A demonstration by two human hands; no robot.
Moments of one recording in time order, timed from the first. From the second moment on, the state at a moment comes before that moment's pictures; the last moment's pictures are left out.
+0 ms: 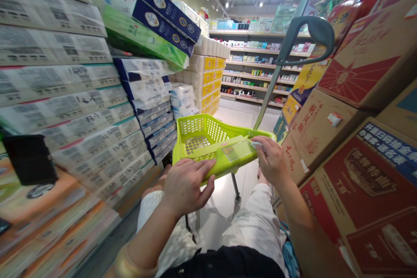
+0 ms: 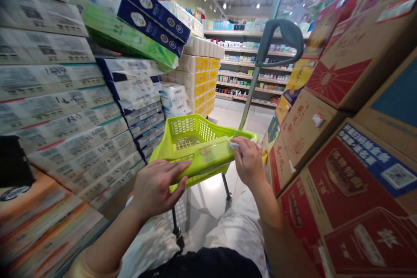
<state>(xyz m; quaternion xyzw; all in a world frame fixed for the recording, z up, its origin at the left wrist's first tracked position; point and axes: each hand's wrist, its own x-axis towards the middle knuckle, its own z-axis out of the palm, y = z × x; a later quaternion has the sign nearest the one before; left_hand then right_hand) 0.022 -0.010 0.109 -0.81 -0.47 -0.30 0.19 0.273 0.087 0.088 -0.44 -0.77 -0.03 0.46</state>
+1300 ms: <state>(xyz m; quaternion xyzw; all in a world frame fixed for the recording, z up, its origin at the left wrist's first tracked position) 0.038 0.003 0.122 -0.78 -0.51 -0.35 0.10 0.250 0.033 0.082 -0.48 -0.75 -0.11 0.44</state>
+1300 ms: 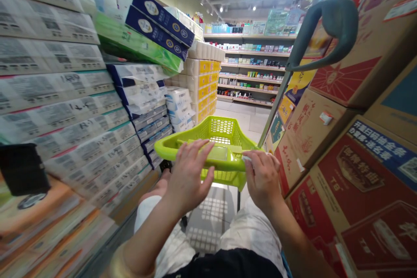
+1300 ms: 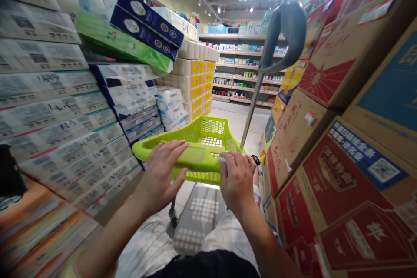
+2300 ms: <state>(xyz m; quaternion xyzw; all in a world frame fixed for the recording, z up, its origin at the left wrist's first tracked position) 0.083 -0.019 0.118 -0.84 -0.45 -0.31 -0.03 0.250 0.030 0.012 -0.40 -0.56 0.18 0.70</state>
